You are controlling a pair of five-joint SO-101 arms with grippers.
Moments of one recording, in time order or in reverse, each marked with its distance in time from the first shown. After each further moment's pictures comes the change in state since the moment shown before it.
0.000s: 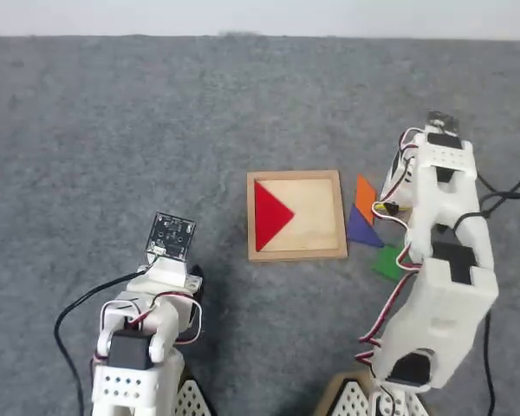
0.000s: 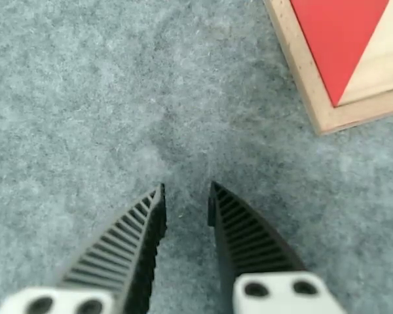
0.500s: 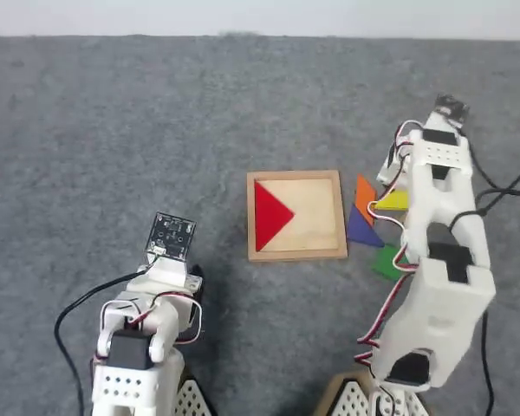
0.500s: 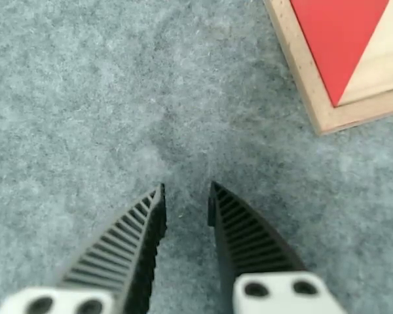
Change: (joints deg) left arm 0.0 0.0 0.0 0.0 0.0; right arm -1.7 3.4 -2.6 -8.2 -7.2
